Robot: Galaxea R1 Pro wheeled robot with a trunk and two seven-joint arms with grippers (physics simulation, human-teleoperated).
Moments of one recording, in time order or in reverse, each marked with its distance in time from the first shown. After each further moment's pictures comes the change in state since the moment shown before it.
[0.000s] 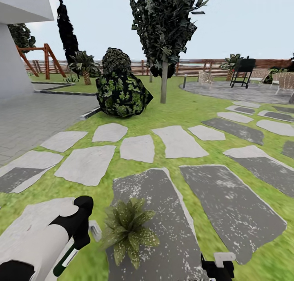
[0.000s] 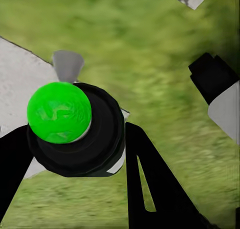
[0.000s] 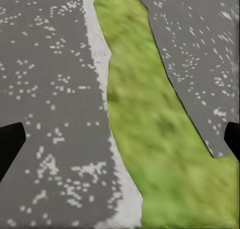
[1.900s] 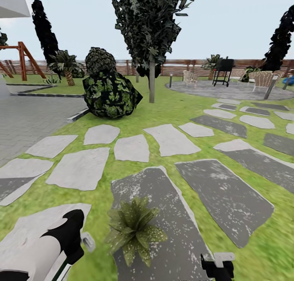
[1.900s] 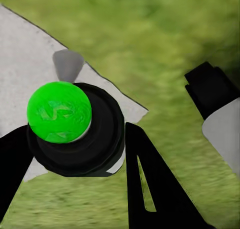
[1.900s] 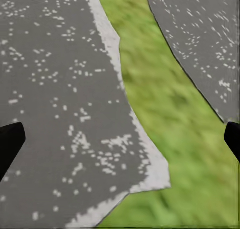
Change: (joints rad) left arm 0.055 0.027 0.130 0.113 0.161 0.002 0.252; right arm 0.000 0.002 0.000 0.000 0.000 0.000 0.000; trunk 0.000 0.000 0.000
